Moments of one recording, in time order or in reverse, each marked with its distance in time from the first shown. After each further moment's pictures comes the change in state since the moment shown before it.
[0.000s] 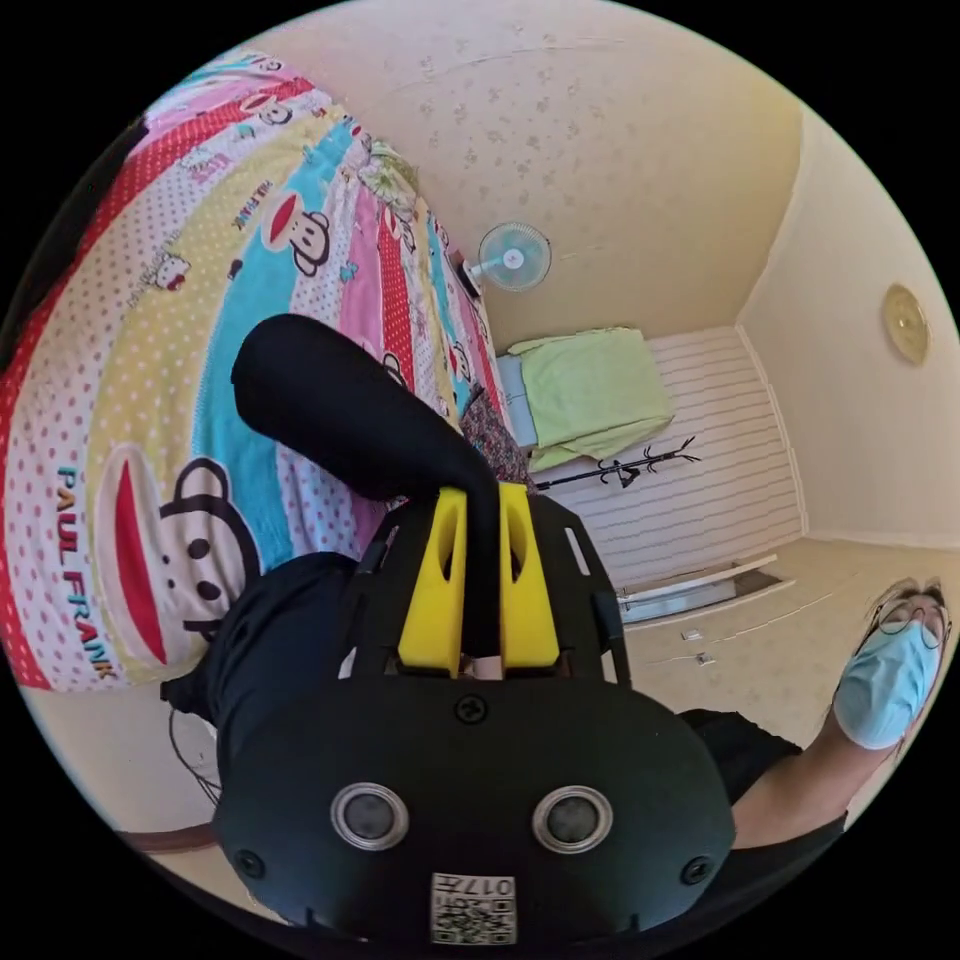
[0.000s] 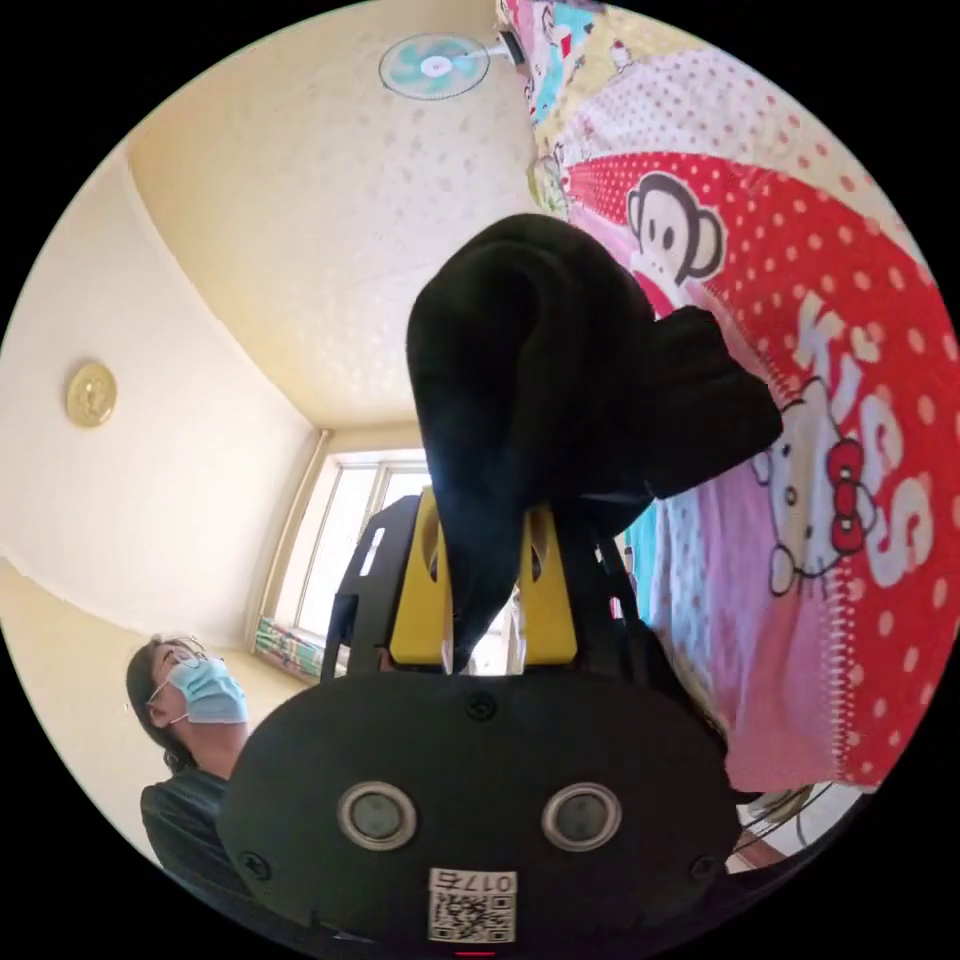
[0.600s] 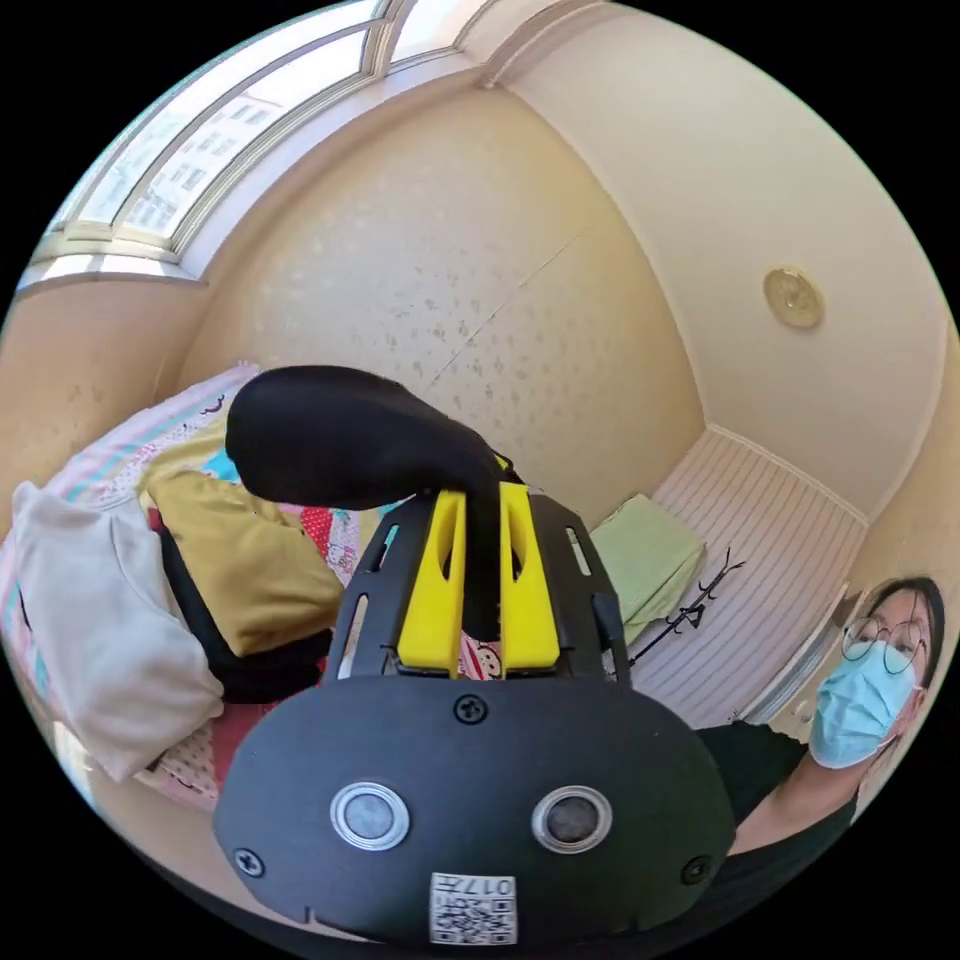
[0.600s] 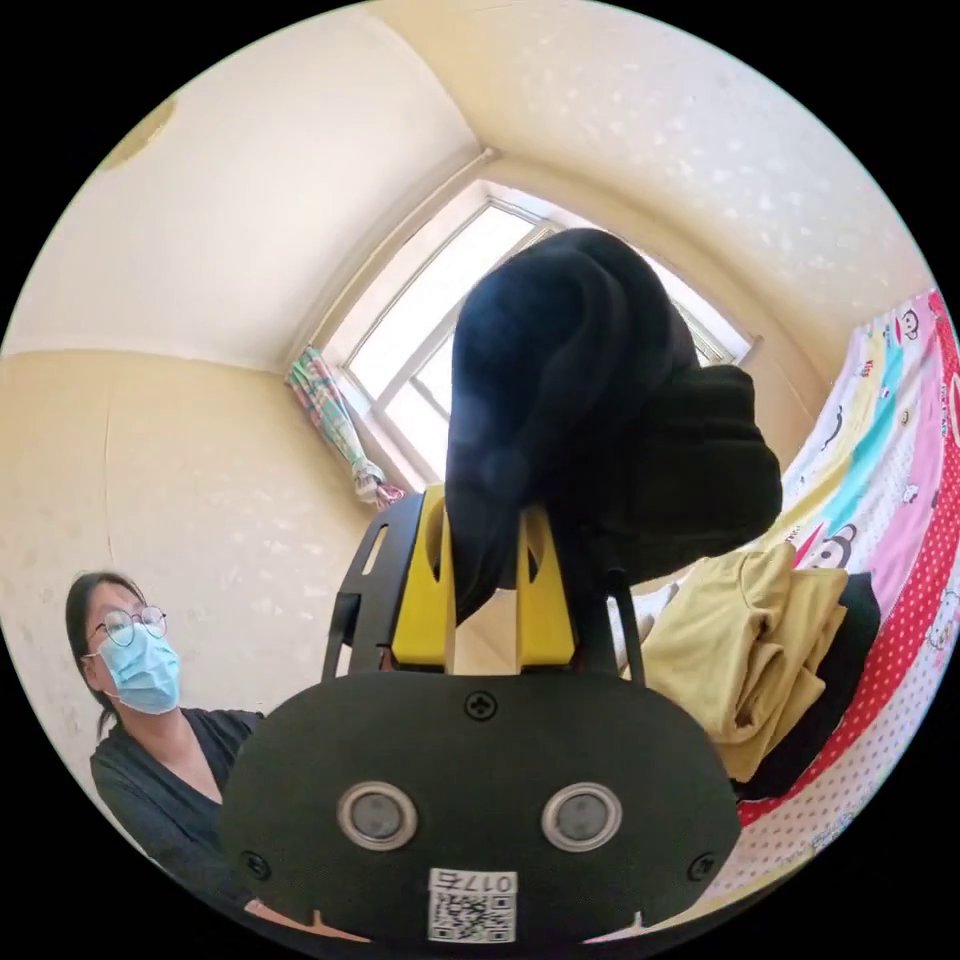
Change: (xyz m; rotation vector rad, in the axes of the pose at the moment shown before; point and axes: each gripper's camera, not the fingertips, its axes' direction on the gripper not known) left arm 0.094 -0.036 -0.445 0.688 -0.220 0.317; right arm -0.140 0.034 0.579 -0.726 -0.248 -0.611
